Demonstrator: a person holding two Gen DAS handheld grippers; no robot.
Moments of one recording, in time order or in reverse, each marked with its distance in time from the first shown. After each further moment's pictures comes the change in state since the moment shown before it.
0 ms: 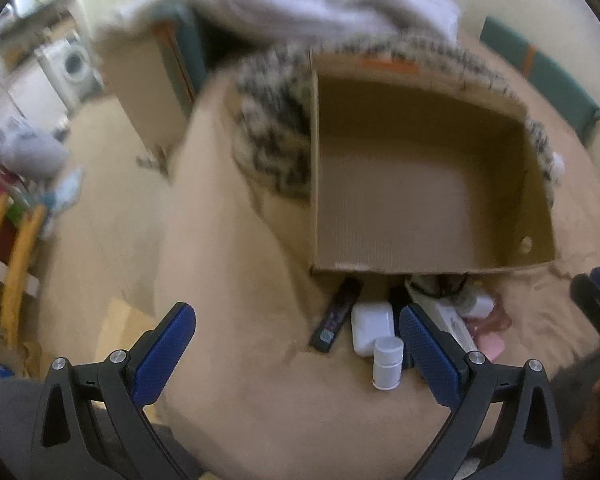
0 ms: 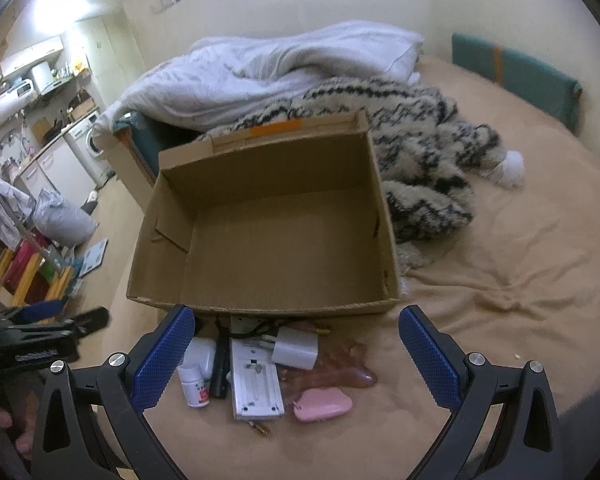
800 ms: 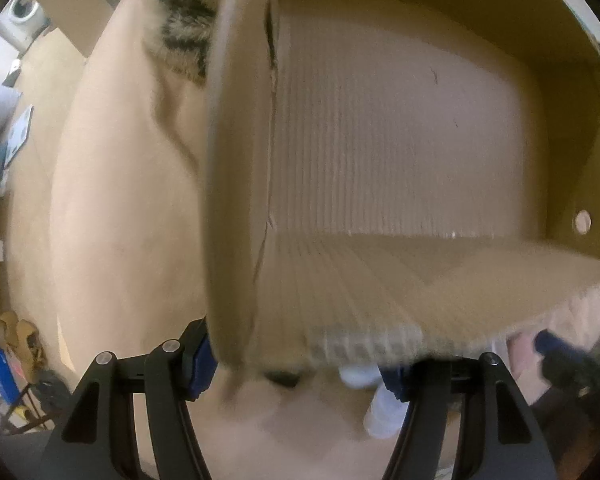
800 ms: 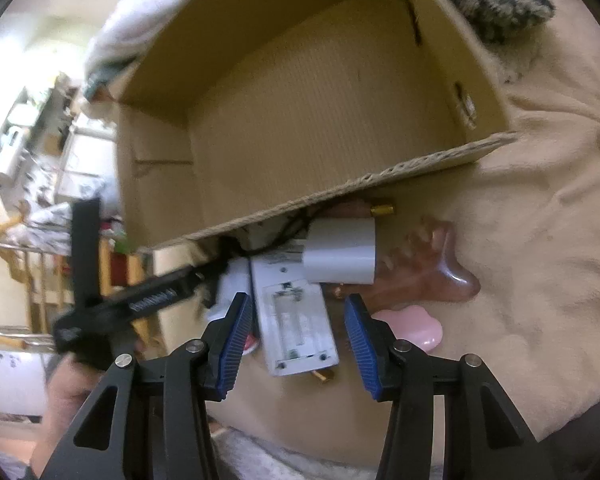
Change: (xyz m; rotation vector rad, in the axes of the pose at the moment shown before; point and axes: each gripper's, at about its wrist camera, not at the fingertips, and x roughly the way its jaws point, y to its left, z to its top) left arm 0.122 -0.007 0.021 -0.003 0.344 -0.077; right arm 0.107 -0.025 -0.031 0.293 0.515 0.293
